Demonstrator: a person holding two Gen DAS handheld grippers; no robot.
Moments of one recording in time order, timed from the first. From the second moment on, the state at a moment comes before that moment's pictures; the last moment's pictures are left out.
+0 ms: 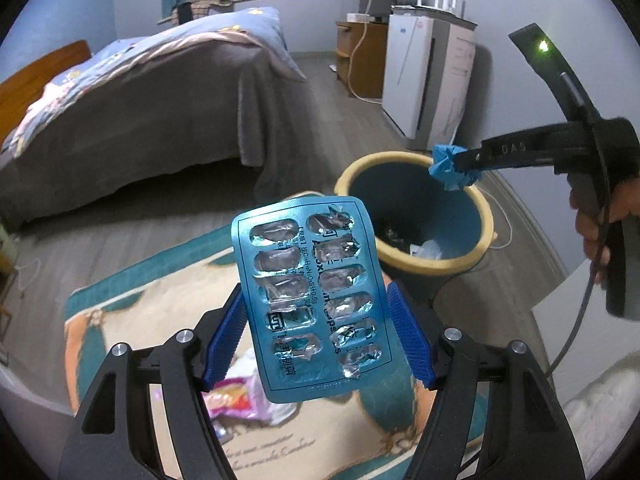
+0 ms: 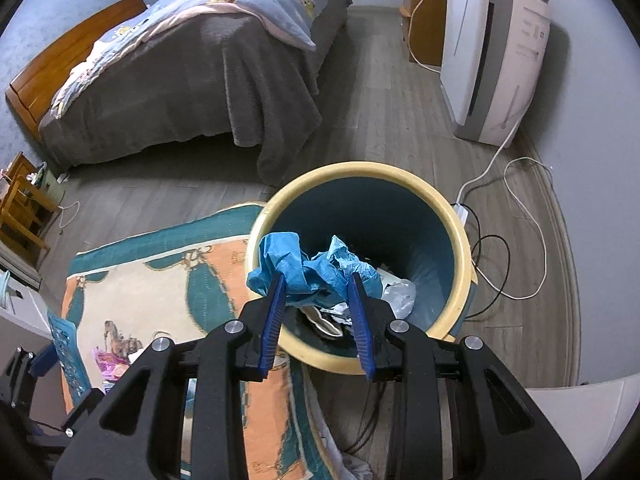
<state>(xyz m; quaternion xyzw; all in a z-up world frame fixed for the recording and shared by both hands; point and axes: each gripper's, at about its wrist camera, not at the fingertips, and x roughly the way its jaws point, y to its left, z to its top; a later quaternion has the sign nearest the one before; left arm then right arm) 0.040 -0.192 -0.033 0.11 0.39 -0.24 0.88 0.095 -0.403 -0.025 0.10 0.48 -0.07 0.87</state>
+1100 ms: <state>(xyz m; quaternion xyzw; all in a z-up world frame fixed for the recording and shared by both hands) 0.110 -0.324 -0.078 0.19 0.41 -0.31 0.84 0.124 -0.479 -0.071 0.13 0.50 -0.13 0.85</state>
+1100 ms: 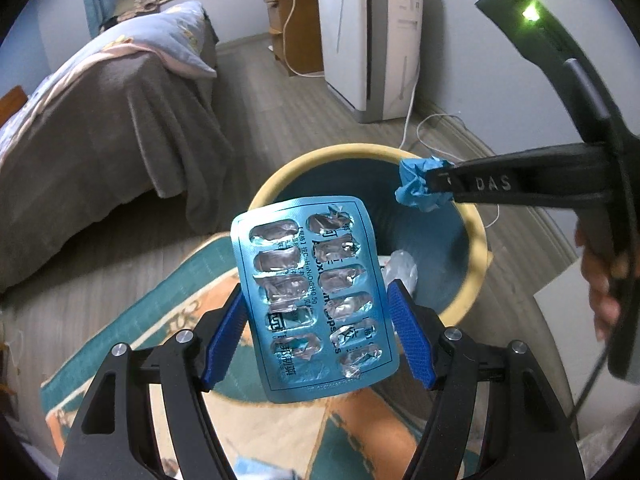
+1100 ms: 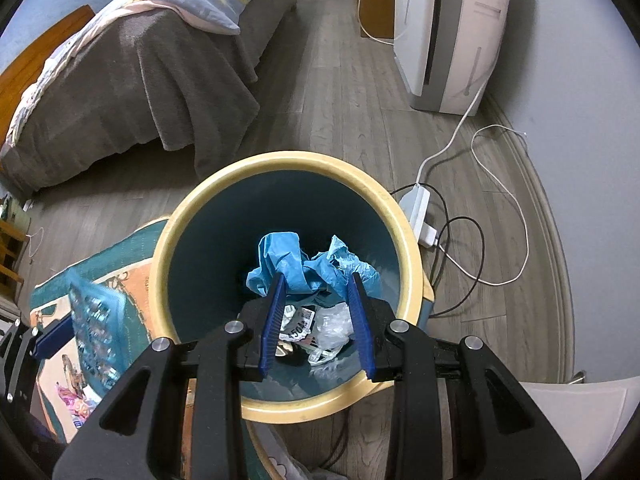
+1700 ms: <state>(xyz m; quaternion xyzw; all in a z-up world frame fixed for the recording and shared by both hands) 0.145 -0.353 -0.099 0.20 0.40 -0.30 0.84 0.133 -0.485 -0.075 0.13 0.48 -0.15 0.85</state>
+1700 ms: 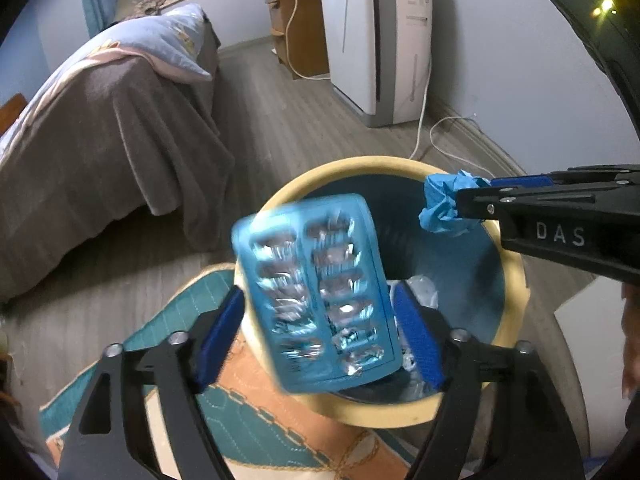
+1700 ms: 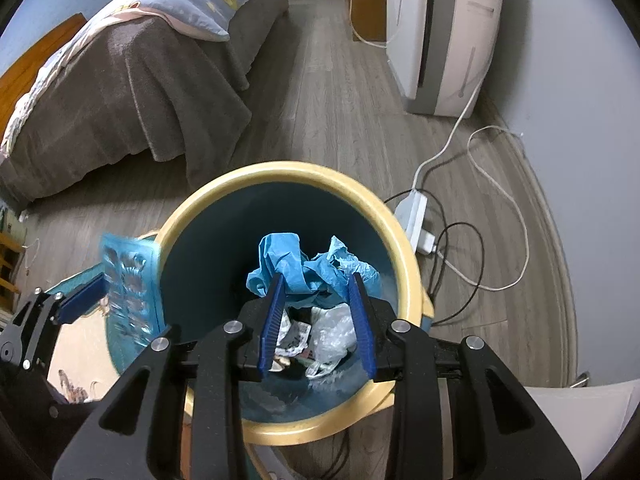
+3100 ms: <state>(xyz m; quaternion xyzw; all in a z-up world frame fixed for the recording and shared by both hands) 0.067 -0.056 -0.084 0.12 0.48 -0.11 0.86 0.088 -0.250 -0.109 -0.03 0.57 0.00 0.82</state>
